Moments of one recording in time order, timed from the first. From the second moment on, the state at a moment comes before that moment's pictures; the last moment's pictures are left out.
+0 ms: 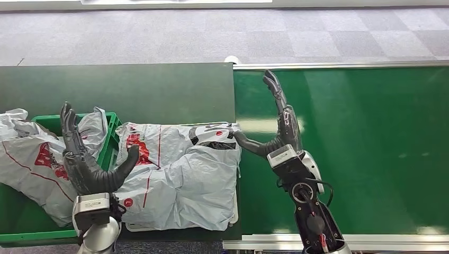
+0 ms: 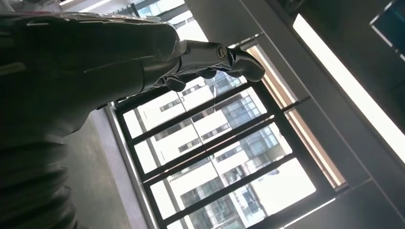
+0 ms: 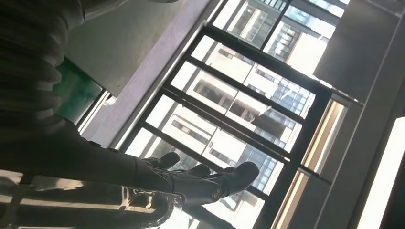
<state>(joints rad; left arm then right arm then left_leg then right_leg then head) -0.08 -0.12 -0.14 -1.73 -0.48 0.47 -0.51 -0.36 0.06 0.40 -1.32 0.44 -0.16 -0.56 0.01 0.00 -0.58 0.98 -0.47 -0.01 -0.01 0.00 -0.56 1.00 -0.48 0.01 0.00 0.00</state>
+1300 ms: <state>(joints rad) -0.40 0.01 -0.08 -0.93 -0.80 0.38 -0.24 0.10 0.06 0.19 -1.41 0.50 -0.40 -0.57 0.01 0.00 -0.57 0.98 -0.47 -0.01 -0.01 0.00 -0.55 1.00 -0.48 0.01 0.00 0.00</state>
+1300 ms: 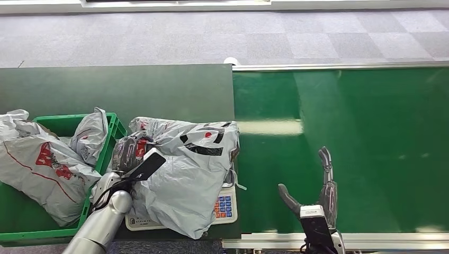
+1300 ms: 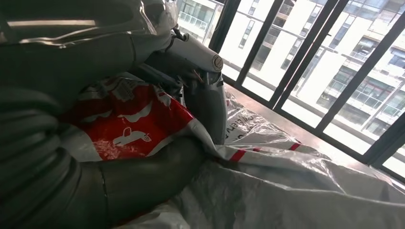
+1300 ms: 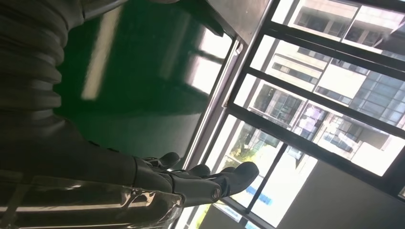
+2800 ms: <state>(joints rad) -0.10 0.06 0.31 -1.88 -0.06 0.58 -0.61 0.12 0.08 0.19 -1.34 0.44 -0.40 -0.56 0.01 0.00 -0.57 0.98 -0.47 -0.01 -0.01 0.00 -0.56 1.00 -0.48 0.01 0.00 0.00</state>
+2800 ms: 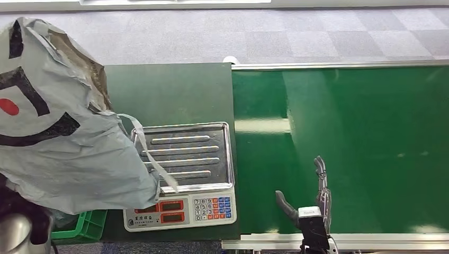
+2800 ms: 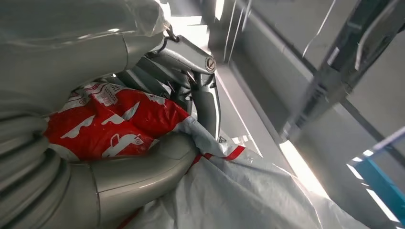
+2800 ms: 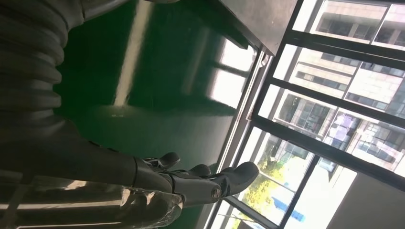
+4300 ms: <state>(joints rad) -0.35 0.33 0.88 -1.07 0.07 0.37 -0.59 0.10 0.15 0.15 -1.34 0.51 -0.26 -0.52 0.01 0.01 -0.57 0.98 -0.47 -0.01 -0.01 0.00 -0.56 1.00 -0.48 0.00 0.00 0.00</state>
